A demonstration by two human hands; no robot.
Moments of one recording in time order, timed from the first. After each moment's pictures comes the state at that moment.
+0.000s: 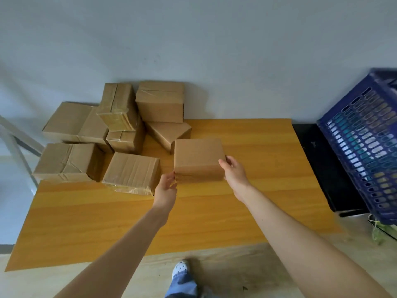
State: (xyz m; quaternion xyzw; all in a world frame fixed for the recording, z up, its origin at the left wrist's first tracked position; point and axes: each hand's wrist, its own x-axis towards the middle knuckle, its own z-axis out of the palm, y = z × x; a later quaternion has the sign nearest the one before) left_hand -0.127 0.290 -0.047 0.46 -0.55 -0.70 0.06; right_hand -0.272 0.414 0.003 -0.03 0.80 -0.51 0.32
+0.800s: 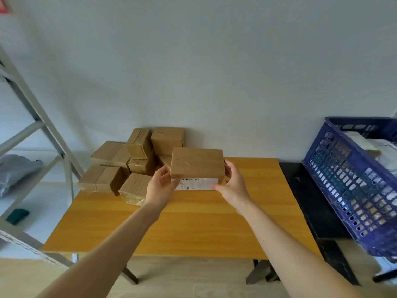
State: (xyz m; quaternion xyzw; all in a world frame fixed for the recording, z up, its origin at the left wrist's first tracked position) left_hand -0.090 0.395 0.106 0.40 -0.68 -0.57 0.25; right_hand -0.239 0.530 0.100 -0.27 0.76 -0.55 0.21
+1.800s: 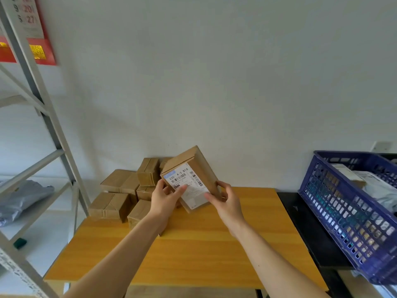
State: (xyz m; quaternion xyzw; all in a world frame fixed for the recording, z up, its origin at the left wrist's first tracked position) left_hand -0.058 0.392 0.158 0.31 -0.57 -0.69 0.32; right_hand -0.181 0.520 0.137 -0.27 0.69 -0.65 0.18
